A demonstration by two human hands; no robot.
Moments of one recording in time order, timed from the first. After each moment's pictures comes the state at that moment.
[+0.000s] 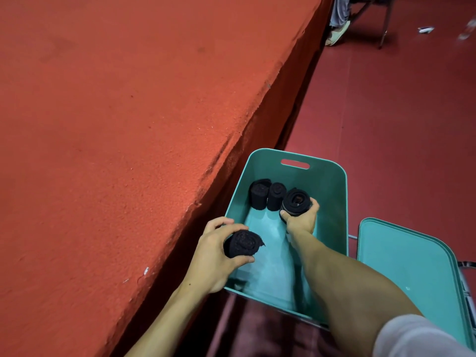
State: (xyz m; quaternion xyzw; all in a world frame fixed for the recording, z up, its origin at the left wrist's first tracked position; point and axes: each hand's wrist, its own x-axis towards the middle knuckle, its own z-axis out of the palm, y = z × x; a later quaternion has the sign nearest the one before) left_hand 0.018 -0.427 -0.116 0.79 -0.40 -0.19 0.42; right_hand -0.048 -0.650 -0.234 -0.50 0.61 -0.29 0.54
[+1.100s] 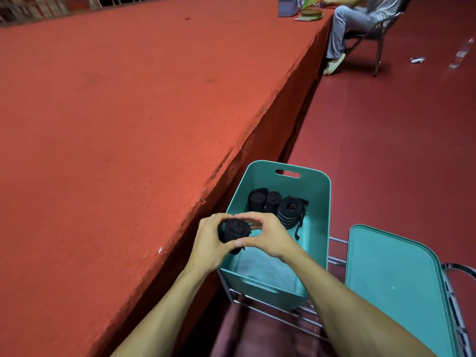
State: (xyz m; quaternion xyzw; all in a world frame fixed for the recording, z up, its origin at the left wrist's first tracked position) left_hand 0.015 -0.424 -0.106 0.82 -0.39 -0.11 0.41; right_hand -0.085 -0.567 -0.113 -0.79 0.17 -0.11 0.58
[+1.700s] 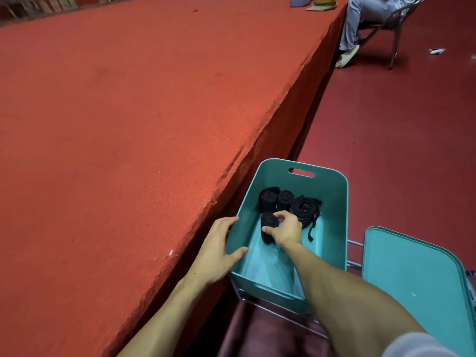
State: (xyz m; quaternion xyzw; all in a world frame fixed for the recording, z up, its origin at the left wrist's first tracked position) left_hand 0.024 -0.406 -0.118 0.80 -0.44 -0.14 0.38; right_hand -0.050 -0.598 -0.182 -0.72 0.48 -0.14 0.49
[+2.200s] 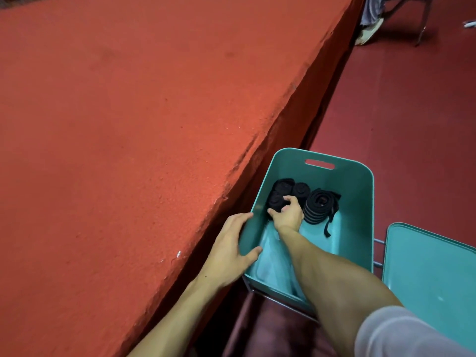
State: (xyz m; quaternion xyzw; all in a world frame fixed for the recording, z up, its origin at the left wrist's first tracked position) left_hand 0.025 -0.407 -0.120 0.80 -0.44 -0.14 0.39; right_hand 0.005 -0.597 -0.211 -0.65 0.54 -0.19 0.50
